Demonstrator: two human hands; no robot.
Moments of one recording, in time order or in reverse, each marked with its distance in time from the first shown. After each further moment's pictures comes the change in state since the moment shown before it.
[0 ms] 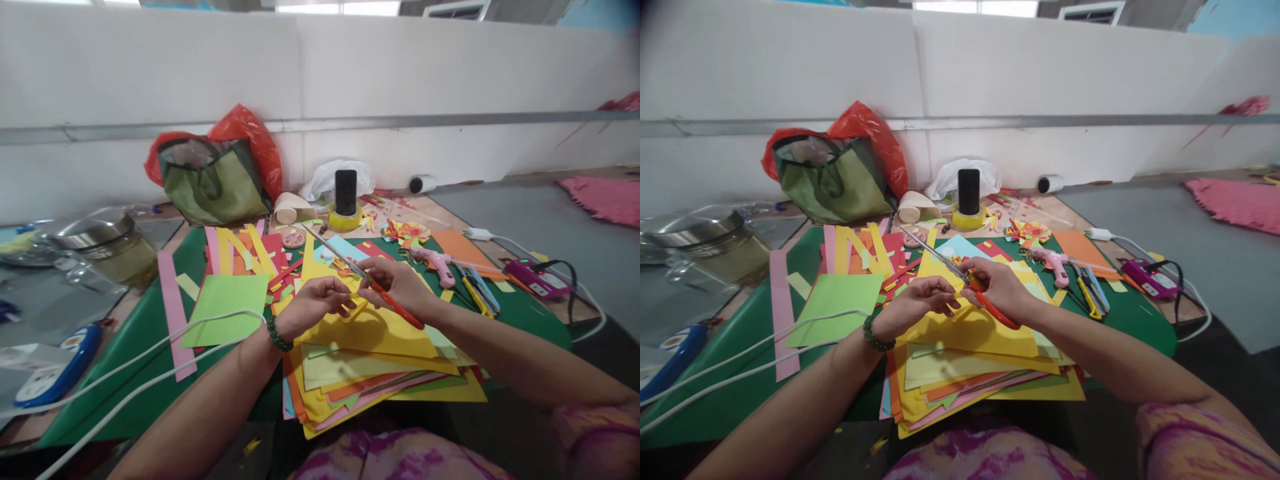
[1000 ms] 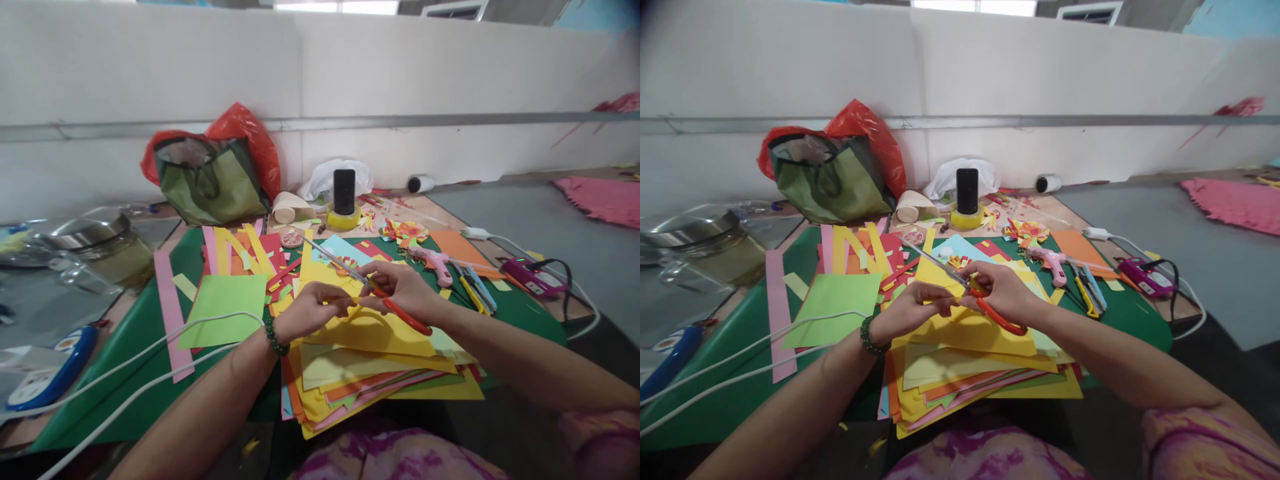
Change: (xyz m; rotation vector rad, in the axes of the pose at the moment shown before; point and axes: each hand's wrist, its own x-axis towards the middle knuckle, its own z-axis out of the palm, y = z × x) left_hand -0.007 0.011 0.004 0.459 -0.029 0.188; right_hand -0.006 -0.002 -0.005 0.120 -0.059 0.098
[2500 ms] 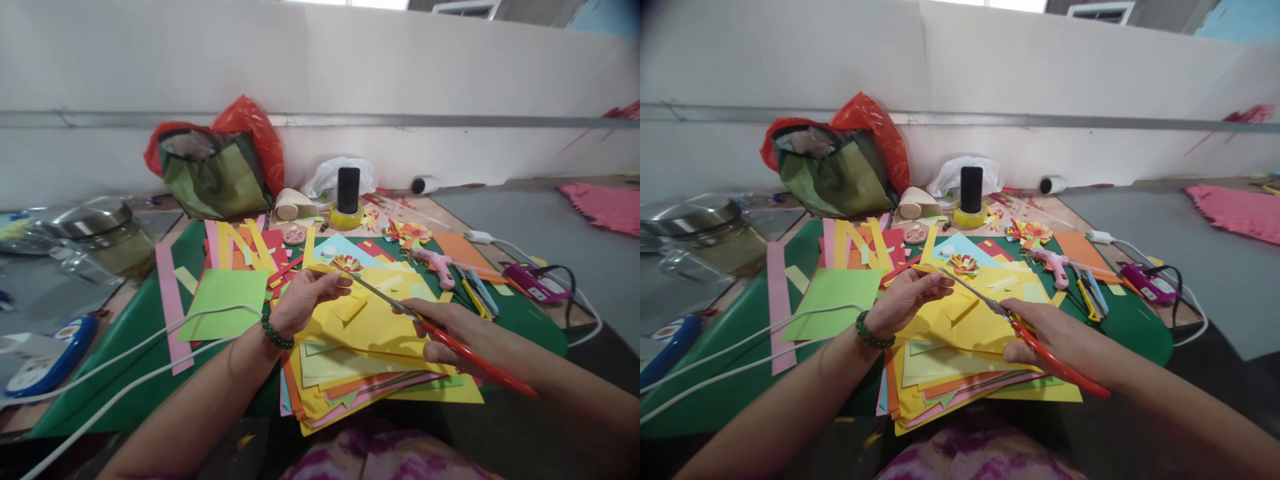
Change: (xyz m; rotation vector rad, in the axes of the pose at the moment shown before) left_hand 0.005 -0.013 -0.002 -0.655 0.205 -0.168; right_hand -0.067 0.001 -0.043 -0.639 -0.243 -0.050
